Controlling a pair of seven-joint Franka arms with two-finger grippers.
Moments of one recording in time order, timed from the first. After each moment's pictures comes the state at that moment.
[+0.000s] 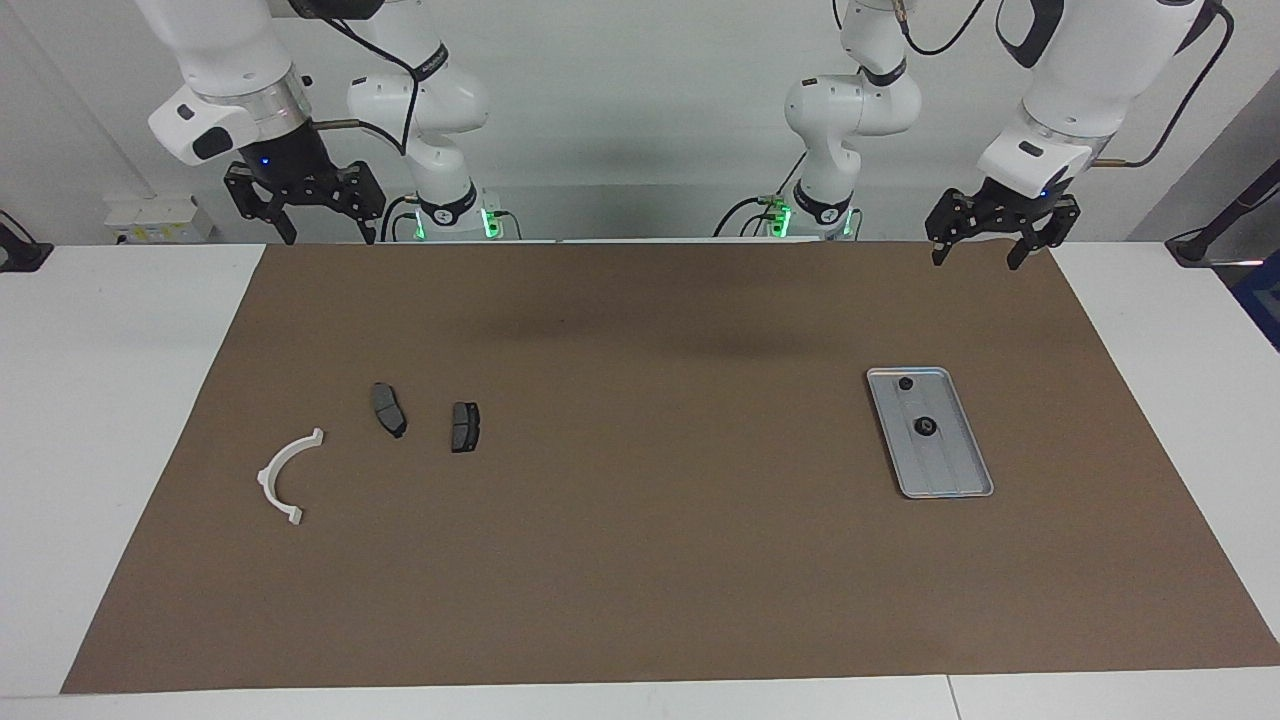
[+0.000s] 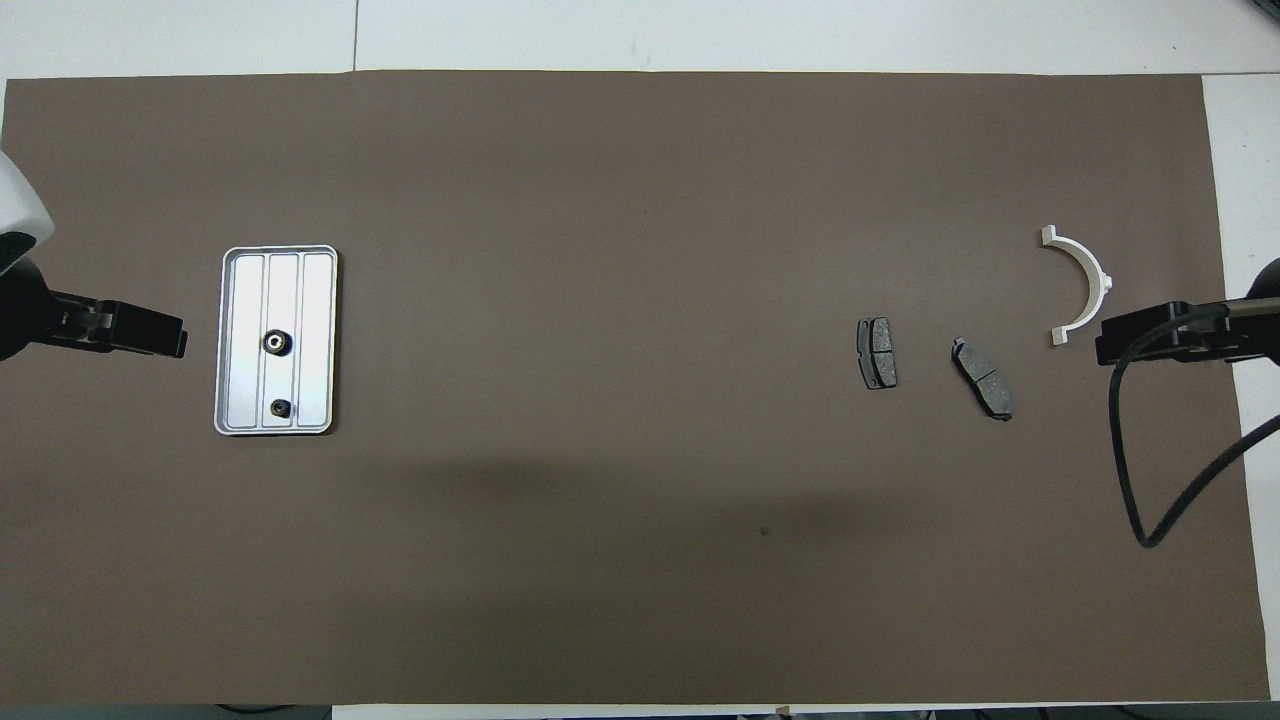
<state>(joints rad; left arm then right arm) -0.07 -0.07 -0.03 -1.66 0.02 1.58 0.08 0.05 -0.10 -0.01 -1.63 -0.01 1.50 0.05</state>
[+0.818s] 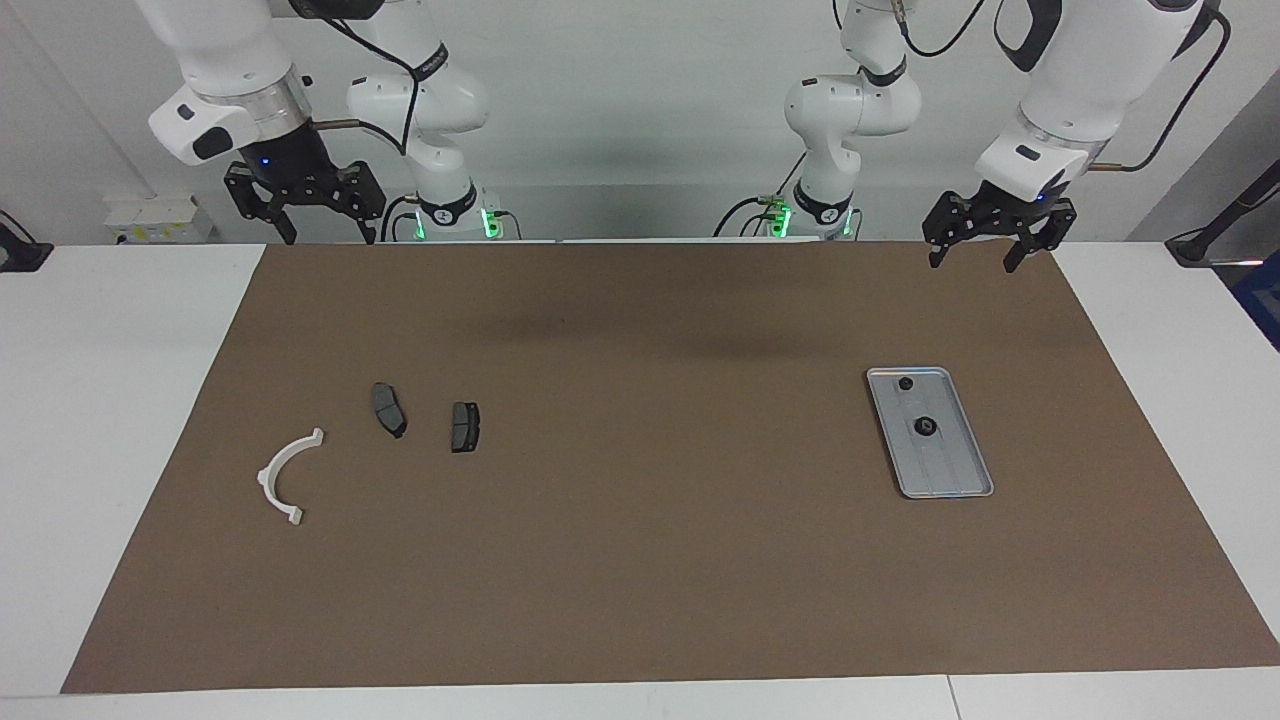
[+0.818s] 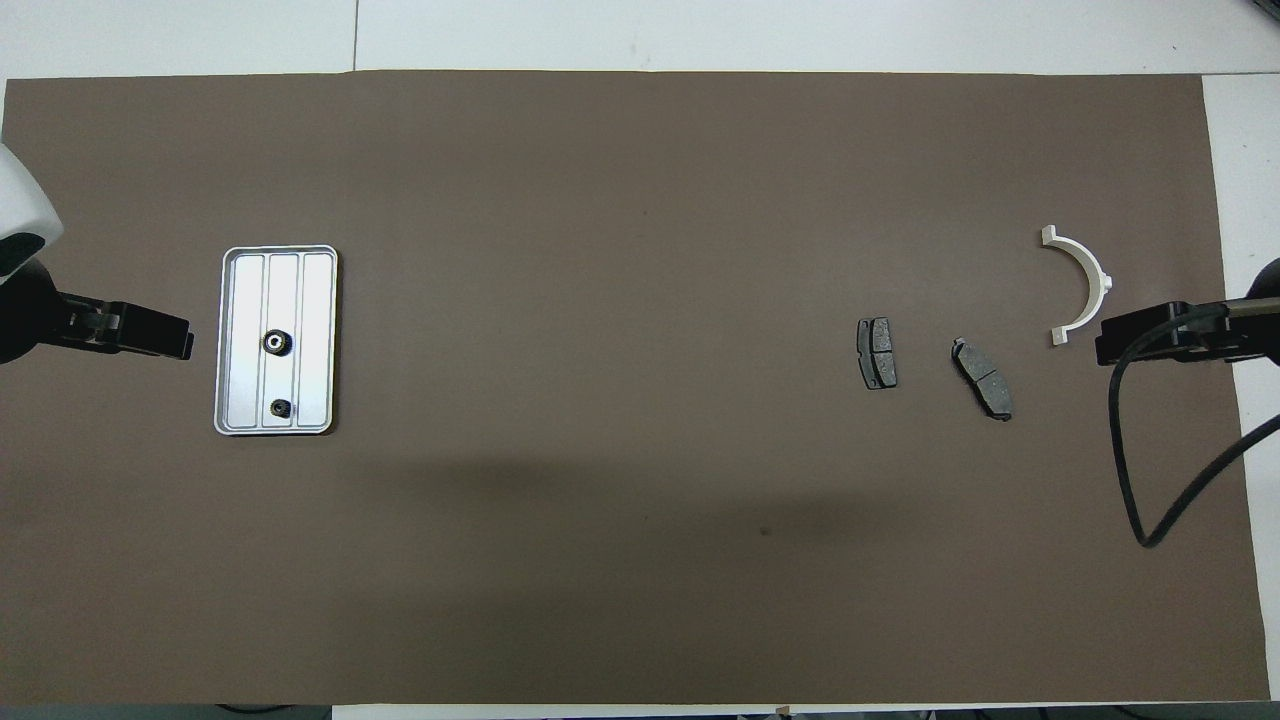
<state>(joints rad) -0.07 -0.07 -0.04 -1.66 0.01 1.57 0.08 0.05 -0.10 -0.01 -1.63 -0.01 1.50 0.05</state>
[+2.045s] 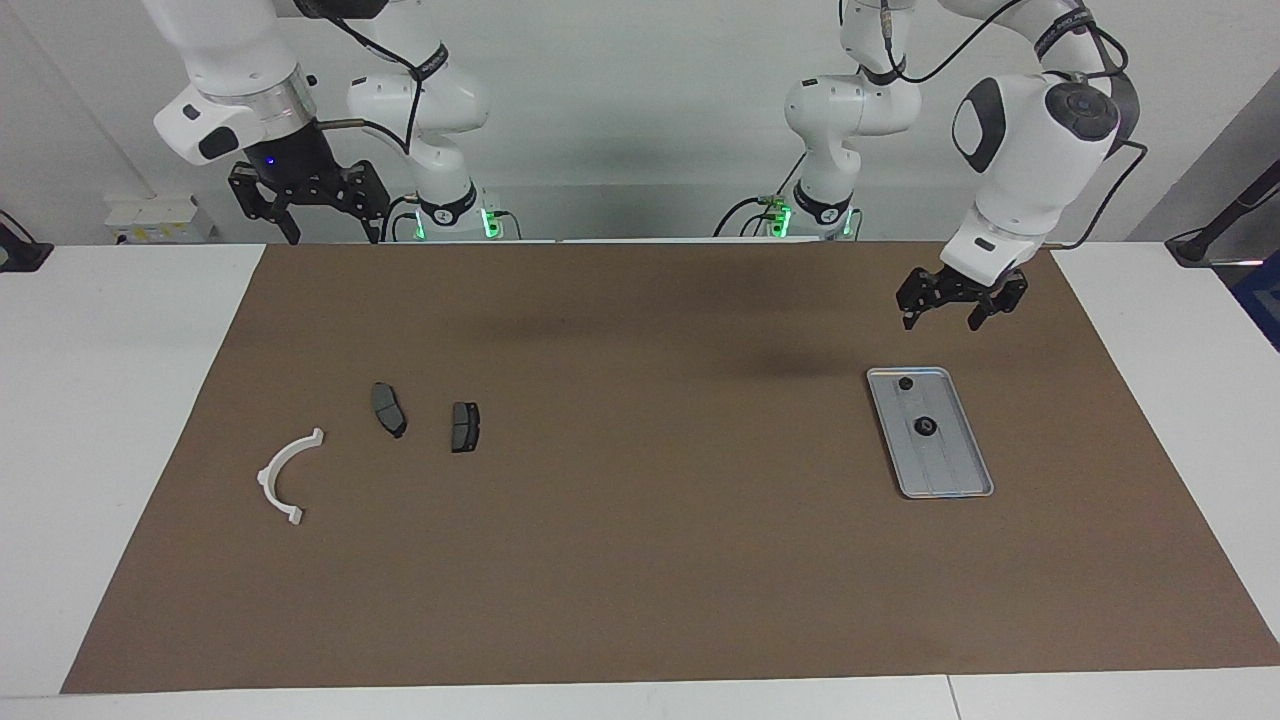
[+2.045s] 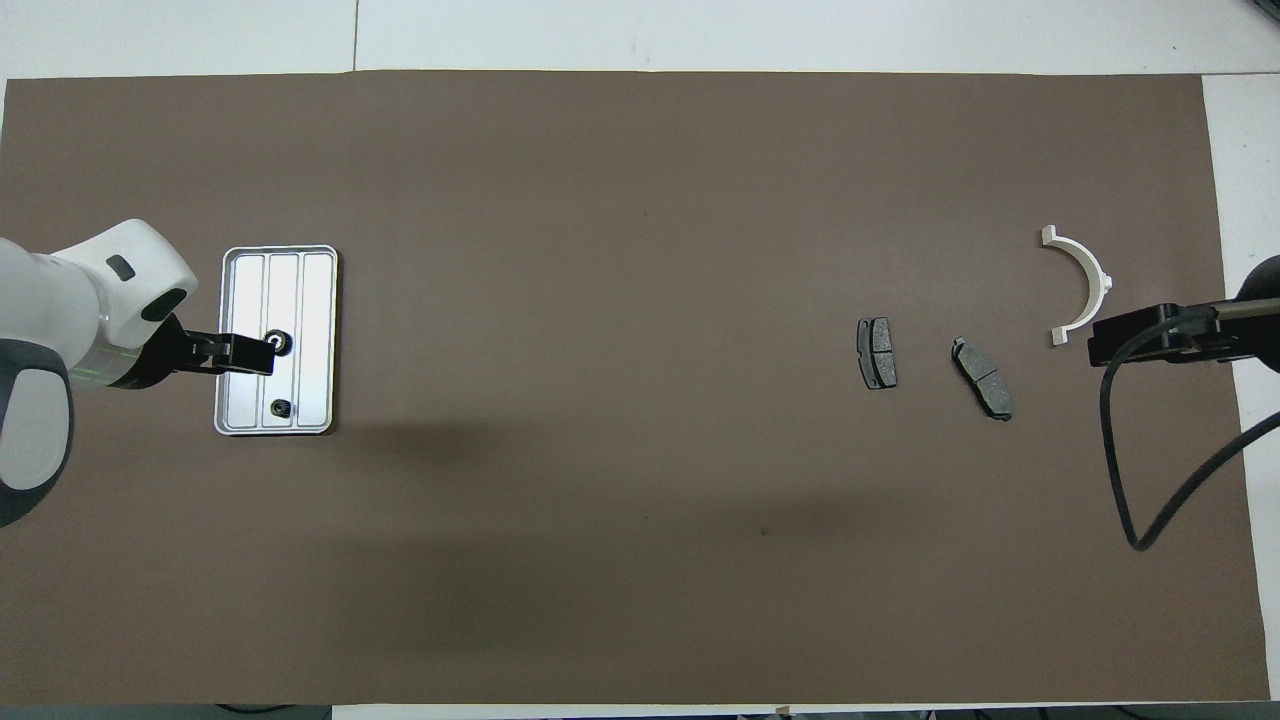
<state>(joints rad) -0.05 -0.07 -0.03 -2.06 0.01 1.98 0.03 0.06 -0.10 -0.01 -1.63 -0.01 1.50 0.05</state>
